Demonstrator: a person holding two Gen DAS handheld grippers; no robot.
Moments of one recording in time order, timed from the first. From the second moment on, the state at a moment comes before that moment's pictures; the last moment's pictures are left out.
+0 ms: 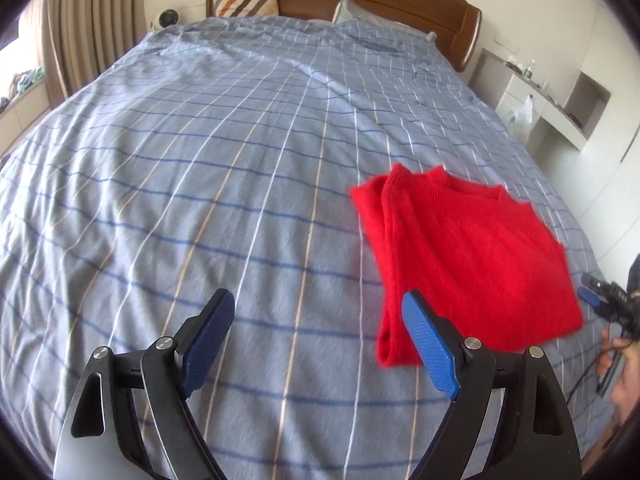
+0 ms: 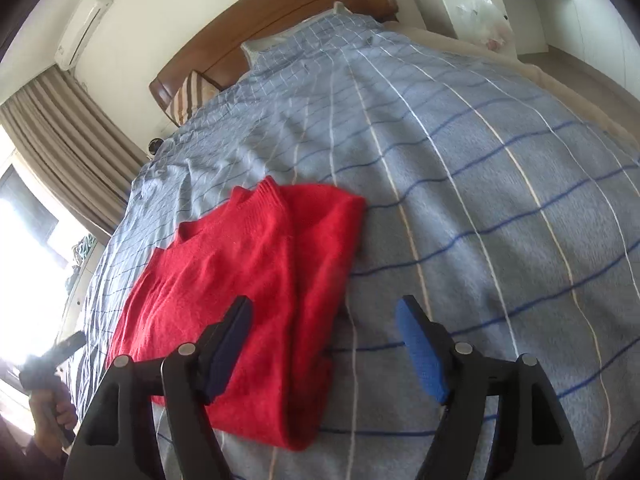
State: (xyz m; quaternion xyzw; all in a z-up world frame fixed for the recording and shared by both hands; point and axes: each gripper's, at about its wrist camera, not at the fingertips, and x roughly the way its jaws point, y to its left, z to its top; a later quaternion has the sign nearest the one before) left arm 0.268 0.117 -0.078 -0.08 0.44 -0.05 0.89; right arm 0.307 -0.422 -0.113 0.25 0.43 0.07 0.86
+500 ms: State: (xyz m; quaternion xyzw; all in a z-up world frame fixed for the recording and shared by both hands) left arm 0.140 0.176 -0.109 -0.23 0.44 -0.04 0.87; right arm 0.353 -0.296 -0.055 0.22 0.46 0.14 0.85
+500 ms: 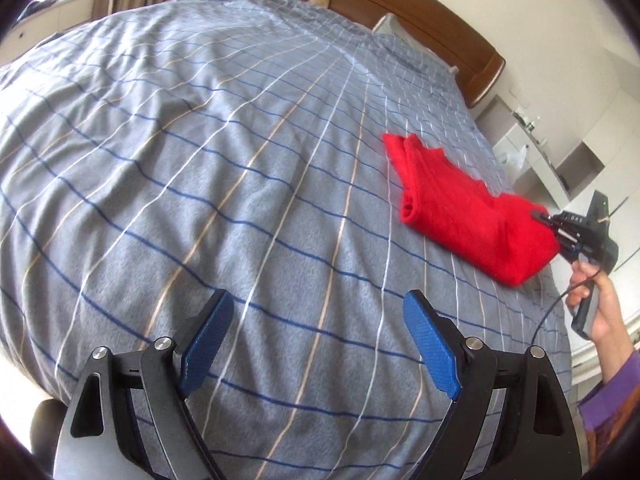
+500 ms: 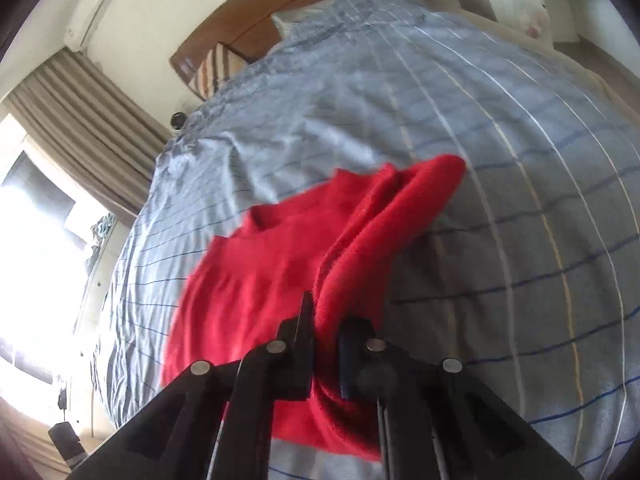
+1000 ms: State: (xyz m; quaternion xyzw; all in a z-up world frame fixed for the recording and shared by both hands) left arm 0.107 0.230 -0.116 -0.26 0.43 0.00 0.87; right arm 0.361 -0.078 -0.071 0.23 0.49 0.35 0.76
